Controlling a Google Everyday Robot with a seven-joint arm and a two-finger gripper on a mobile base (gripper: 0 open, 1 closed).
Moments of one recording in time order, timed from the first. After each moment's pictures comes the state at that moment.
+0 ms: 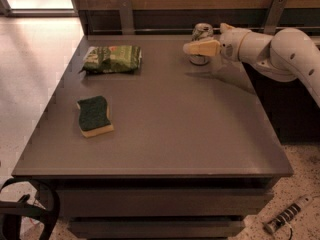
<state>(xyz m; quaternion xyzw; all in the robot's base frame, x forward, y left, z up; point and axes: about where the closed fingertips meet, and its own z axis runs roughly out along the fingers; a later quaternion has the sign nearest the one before) 0.781 -0.155 0.901 -0.28 0.70 0.23 0.62</state>
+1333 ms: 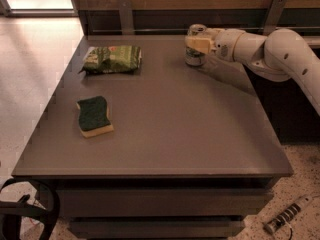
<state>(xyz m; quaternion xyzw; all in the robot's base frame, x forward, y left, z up) 0.784 -0.140 0.897 -0.29 0.69 0.24 0.61</state>
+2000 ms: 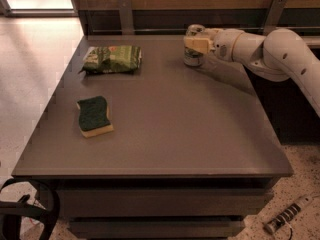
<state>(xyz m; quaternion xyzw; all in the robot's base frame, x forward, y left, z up) 0.784 -0.136 0.896 -0.29 0.69 0.25 0.61</state>
